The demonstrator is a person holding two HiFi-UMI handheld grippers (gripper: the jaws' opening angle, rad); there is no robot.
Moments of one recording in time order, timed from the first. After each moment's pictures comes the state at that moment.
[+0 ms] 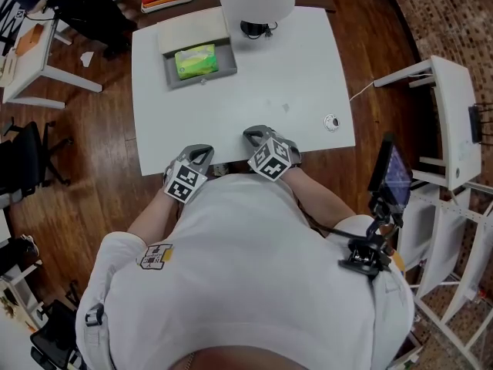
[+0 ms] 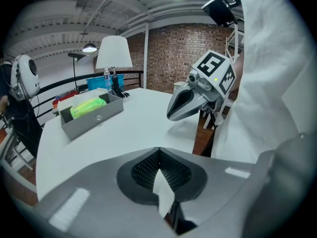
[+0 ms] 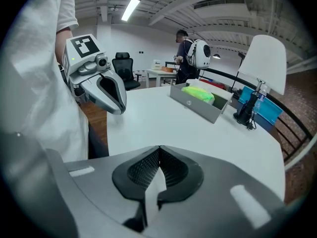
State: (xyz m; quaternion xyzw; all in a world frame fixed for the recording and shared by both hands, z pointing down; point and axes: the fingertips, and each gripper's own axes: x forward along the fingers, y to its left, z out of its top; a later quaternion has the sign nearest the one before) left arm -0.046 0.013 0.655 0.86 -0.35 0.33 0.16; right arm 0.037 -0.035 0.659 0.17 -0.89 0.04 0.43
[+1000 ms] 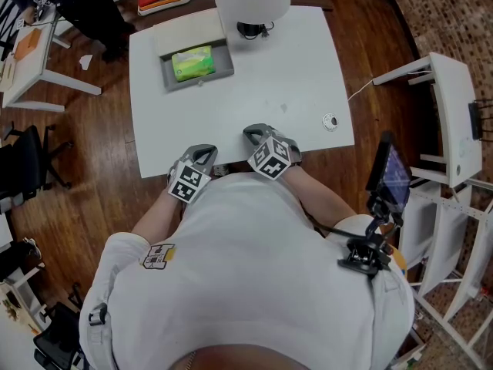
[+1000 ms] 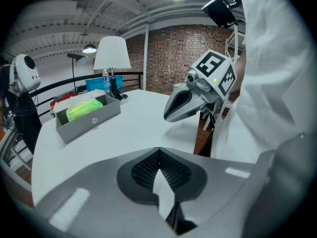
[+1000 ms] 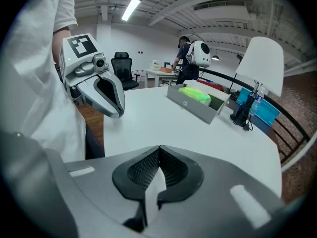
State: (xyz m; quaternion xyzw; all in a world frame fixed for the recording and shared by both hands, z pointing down) left arm -0.031 0.005 0.651 0.86 -0.35 0.32 0.16; right arm 0.040 -0.044 0.658 0.18 -0.89 0.03 0.42
